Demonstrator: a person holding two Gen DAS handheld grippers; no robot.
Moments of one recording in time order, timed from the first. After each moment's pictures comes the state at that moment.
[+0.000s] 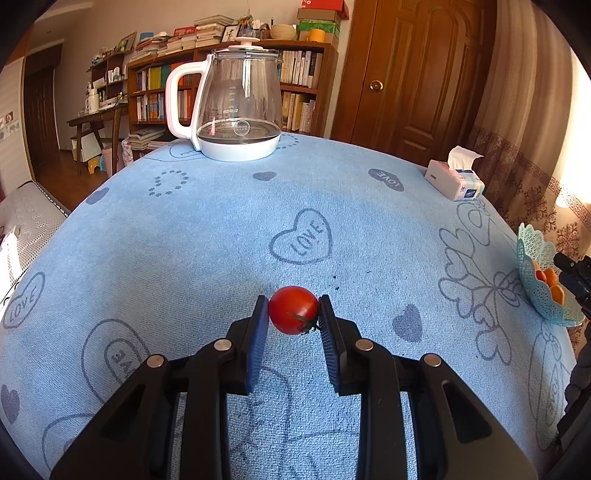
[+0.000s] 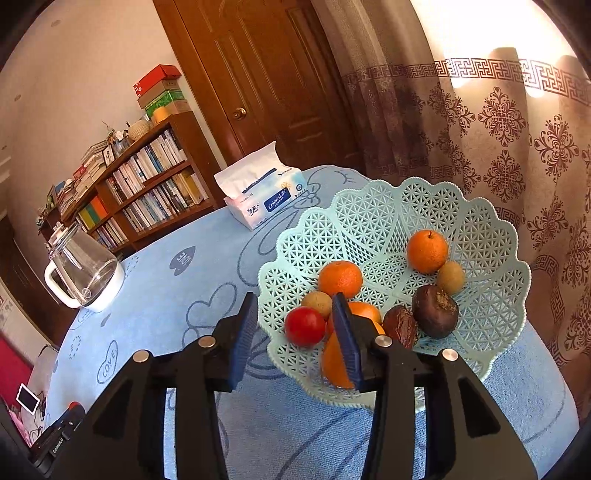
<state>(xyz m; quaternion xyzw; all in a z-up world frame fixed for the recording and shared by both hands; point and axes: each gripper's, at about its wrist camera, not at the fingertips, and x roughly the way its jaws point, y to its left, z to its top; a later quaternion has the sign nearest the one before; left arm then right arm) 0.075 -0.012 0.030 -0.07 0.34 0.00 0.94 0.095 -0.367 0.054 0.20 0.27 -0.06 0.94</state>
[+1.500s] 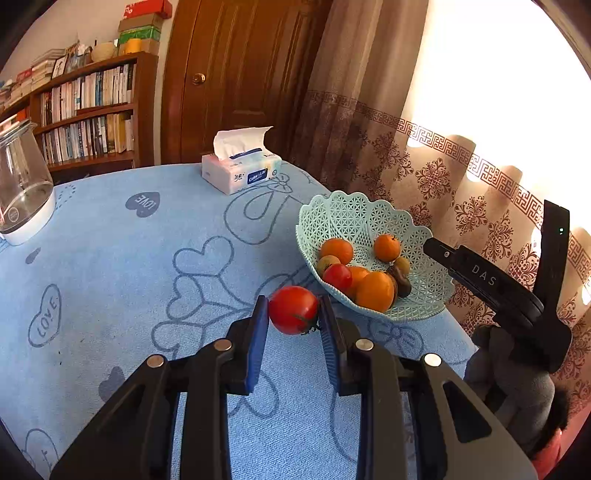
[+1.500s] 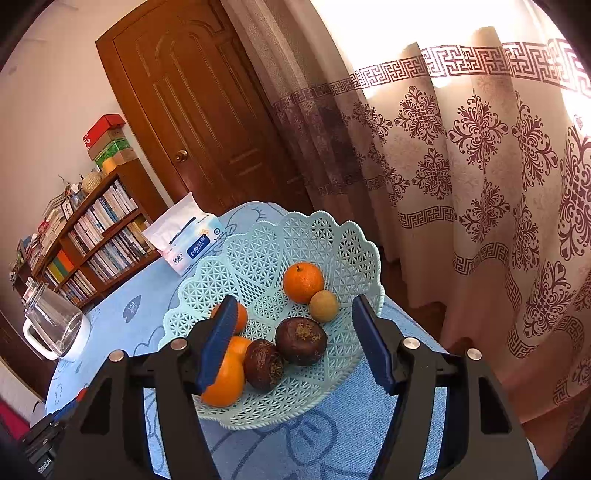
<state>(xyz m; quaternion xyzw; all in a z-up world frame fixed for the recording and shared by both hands) 0.096 -0.225 0.080 0.00 0.33 -0.29 0.90 0.050 -0.453 0.050 0.26 0.22 -0.16 0.93</state>
